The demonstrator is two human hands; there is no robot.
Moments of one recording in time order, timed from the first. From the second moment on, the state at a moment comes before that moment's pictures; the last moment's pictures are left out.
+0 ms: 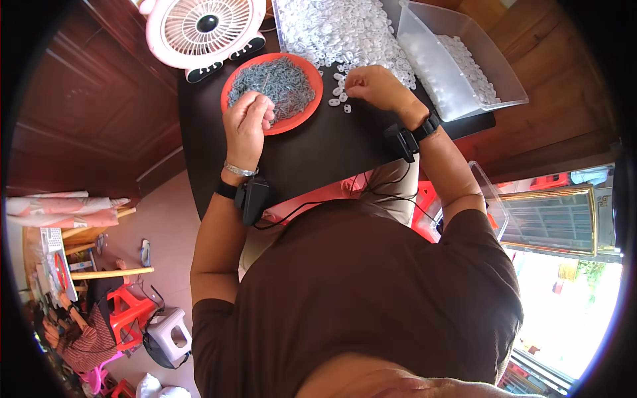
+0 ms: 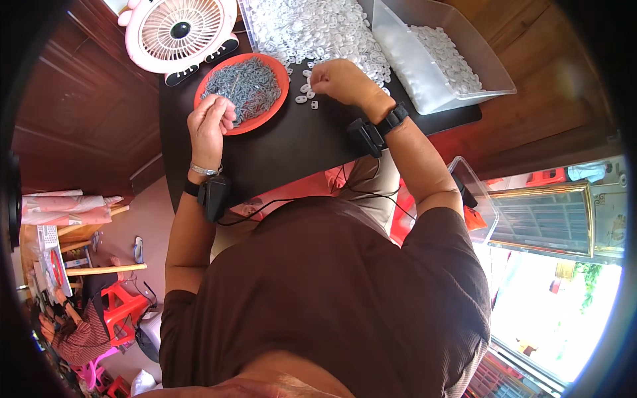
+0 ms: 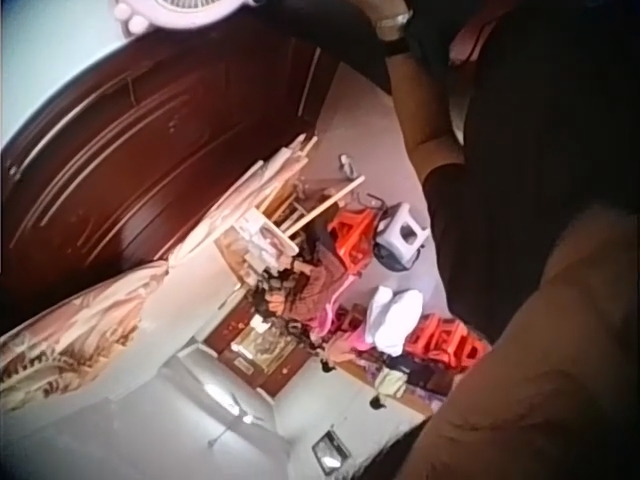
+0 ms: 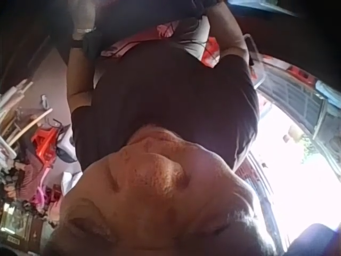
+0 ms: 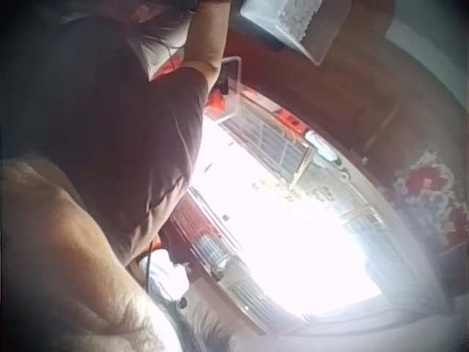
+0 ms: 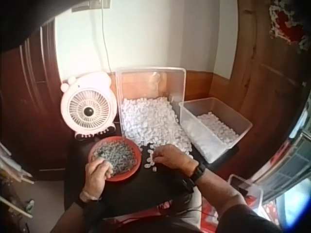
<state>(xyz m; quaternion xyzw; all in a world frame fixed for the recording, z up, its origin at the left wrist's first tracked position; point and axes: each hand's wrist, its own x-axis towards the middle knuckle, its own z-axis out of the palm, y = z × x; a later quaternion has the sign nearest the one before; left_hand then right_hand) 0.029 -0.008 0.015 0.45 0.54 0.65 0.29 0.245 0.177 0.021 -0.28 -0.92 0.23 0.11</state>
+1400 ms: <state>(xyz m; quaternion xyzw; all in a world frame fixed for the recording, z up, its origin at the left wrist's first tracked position) 0.018 0.000 0.011 0.36 0.53 0.68 0.35 0.144 0.135 0.009 -0.10 -0.98 0.11 0.16</state>
